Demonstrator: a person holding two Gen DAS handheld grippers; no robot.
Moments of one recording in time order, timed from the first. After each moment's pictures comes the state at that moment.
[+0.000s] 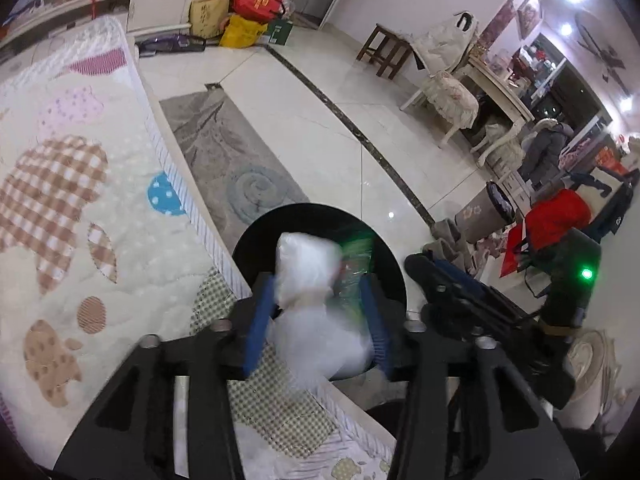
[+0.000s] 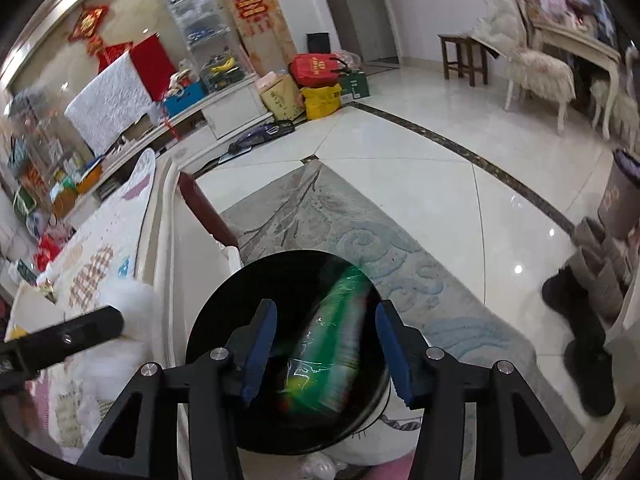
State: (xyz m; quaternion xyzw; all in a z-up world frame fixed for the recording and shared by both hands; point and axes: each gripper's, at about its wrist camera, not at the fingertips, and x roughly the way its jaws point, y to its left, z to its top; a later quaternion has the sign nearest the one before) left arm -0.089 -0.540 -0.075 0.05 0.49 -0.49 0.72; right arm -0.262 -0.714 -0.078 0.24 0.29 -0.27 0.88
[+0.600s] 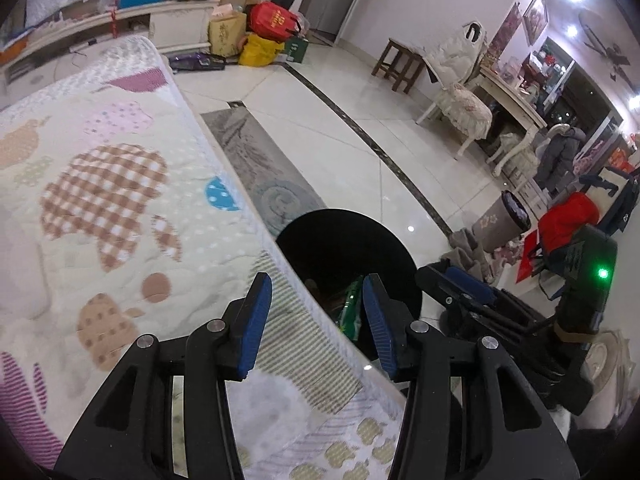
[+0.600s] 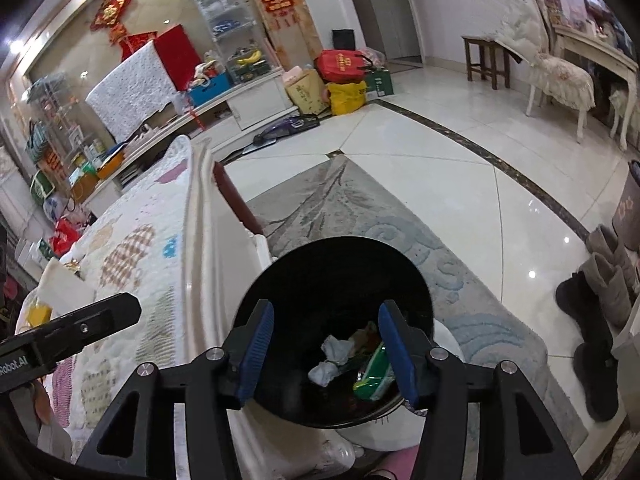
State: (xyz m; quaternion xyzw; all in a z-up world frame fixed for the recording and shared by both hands) left arm -0.101 -0.496 -0.052 0.06 0.46 -0.46 0.76; right arm -0.253 -0.667 -0.062 0.22 0.30 -0.23 0.90
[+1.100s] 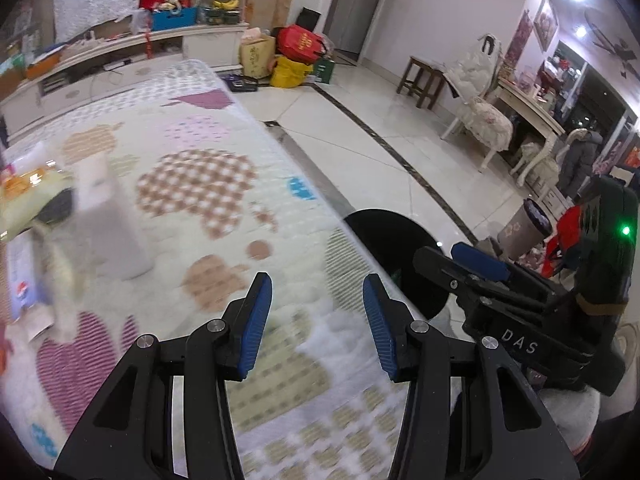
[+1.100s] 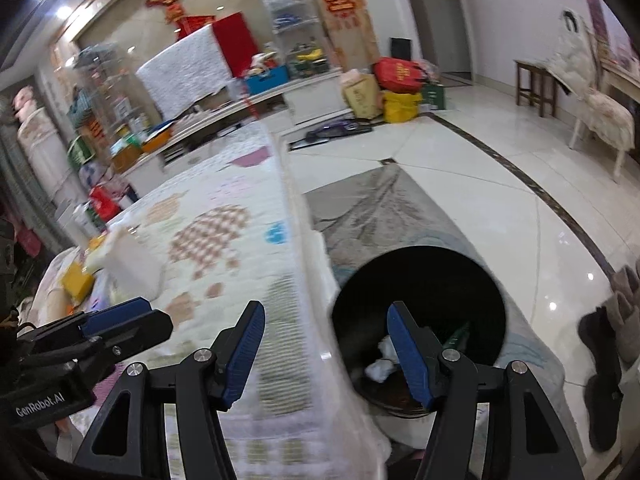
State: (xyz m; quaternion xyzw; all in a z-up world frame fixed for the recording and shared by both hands) left arm -0.106 -0.409 -0.033 0.07 0.42 -0.41 0.80; right arm -0.223 -0.587 -0.033 0.18 0.30 -0.16 0.92
